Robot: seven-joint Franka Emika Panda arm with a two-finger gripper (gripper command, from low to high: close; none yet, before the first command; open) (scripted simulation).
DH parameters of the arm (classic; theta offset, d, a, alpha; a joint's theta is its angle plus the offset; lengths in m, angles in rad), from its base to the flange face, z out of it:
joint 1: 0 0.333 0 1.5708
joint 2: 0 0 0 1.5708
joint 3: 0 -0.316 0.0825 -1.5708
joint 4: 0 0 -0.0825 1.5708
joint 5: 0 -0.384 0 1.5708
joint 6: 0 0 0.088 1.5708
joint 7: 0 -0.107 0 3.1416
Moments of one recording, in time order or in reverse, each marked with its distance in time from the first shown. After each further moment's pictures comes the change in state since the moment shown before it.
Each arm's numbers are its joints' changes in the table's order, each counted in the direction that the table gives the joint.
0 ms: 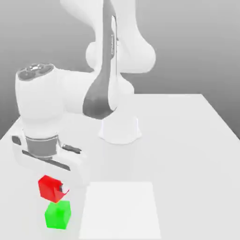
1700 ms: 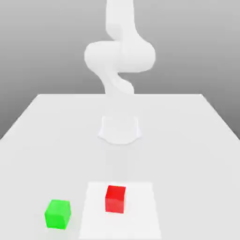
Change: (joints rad) arm 0.265 0.949 -0.080 0.169 0.049 0.402 0.062
